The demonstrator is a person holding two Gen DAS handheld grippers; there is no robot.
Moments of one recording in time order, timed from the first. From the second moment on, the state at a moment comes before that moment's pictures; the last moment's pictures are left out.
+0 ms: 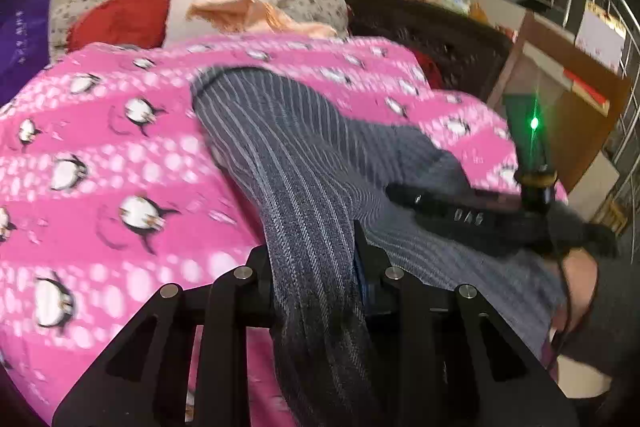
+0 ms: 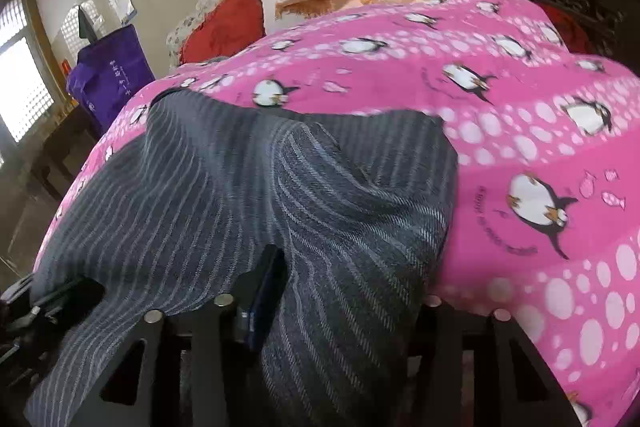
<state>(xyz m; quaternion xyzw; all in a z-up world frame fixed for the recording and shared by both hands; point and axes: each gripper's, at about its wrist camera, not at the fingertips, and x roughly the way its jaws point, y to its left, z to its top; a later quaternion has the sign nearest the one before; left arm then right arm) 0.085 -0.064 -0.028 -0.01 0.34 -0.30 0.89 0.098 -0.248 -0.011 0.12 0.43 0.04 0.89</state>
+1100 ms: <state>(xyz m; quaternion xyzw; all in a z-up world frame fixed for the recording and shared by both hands) 0.029 0.070 -0.013 -0.06 0.38 -0.28 0.88 0.016 -0.096 0.060 -0.05 0.42 0.22 0.88</state>
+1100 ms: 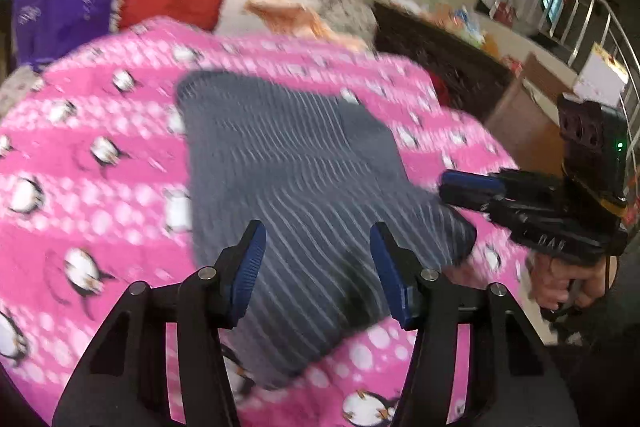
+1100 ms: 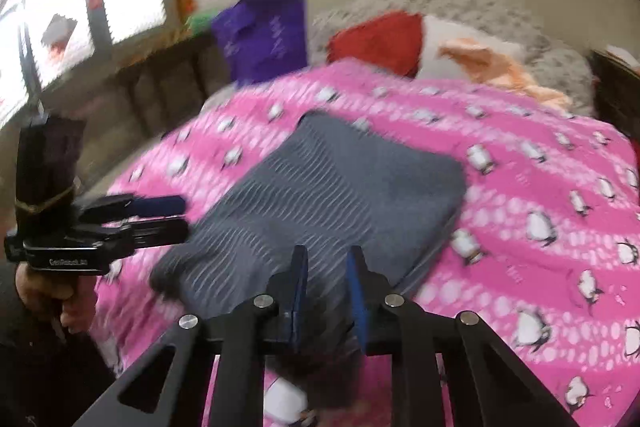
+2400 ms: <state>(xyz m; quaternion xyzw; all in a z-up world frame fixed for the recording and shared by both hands) -0.023 0.037 0.045 -0.09 0.43 -0.16 0.89 -0.059 -0.165 0.082 0.14 0.44 0.01 0.88</state>
